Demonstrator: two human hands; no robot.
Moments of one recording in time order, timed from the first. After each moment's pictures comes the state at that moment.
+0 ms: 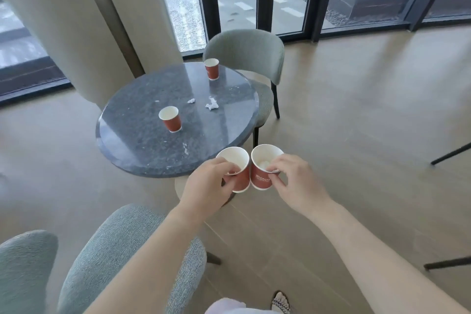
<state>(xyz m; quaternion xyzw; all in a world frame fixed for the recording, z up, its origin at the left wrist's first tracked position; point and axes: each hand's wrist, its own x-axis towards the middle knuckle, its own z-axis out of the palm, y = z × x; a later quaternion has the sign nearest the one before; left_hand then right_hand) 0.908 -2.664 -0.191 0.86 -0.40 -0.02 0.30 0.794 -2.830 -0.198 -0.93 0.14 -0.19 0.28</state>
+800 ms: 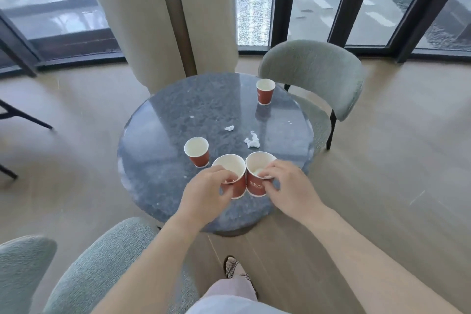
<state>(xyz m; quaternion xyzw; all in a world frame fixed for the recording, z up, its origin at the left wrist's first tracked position) 1.109 -2.734 -0.214 0.91 -0.25 -0.01 0.32 1.066 -2.924 -0.226 -0.95 -0.01 -0.08 0.31</state>
